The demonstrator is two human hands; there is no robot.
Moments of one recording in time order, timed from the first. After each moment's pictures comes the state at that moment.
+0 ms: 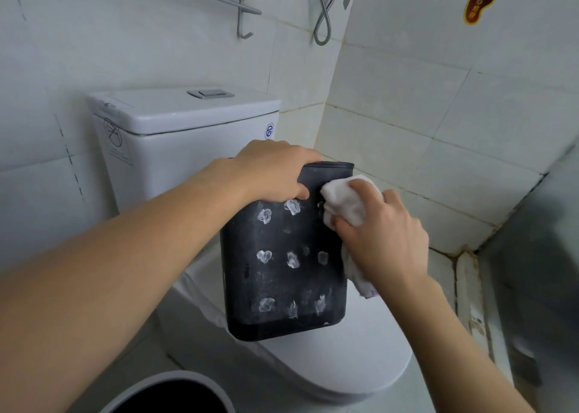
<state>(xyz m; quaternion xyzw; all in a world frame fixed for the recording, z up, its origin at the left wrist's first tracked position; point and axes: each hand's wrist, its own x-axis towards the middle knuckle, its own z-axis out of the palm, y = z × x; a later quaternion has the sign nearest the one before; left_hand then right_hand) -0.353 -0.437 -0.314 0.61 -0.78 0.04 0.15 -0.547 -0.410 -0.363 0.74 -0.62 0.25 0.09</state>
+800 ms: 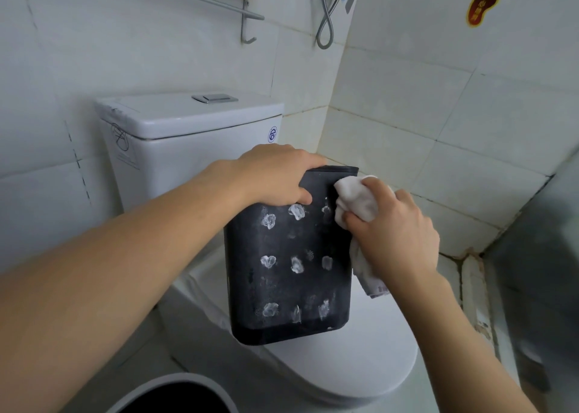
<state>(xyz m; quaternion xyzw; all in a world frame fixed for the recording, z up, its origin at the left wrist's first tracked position) -0.351 -0.433 -0.311 0.59 -0.80 0.02 0.14 -0.552 -0.416 -0.355 0.72 -0.64 0.27 0.06</state>
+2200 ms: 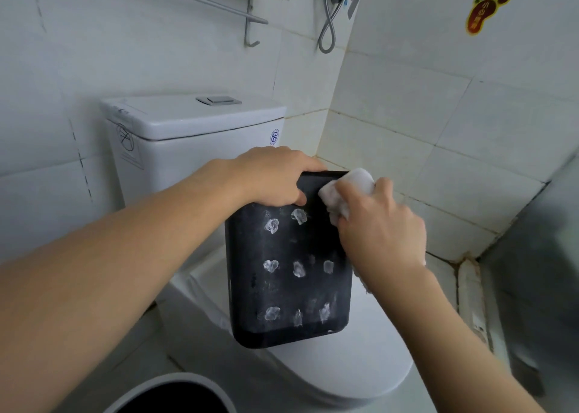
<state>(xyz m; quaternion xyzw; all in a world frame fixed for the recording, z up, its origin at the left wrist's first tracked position) -0.344 -0.424 -0.305 0.61 -0.78 -0.03 0.14 -0.525 -0.400 -0.346 0.76 -0.59 0.18 0.22</state>
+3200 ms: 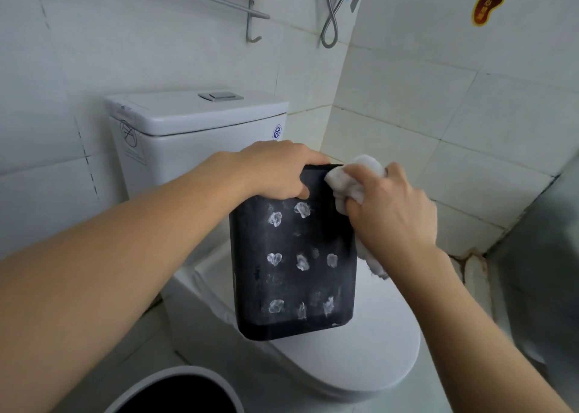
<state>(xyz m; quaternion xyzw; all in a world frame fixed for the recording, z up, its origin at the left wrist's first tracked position) -0.347 -0.423 -0.303 0.61 -0.78 -0.03 0.14 -0.533 -0.407 -0.327 0.76 -0.60 0.20 0.15</state>
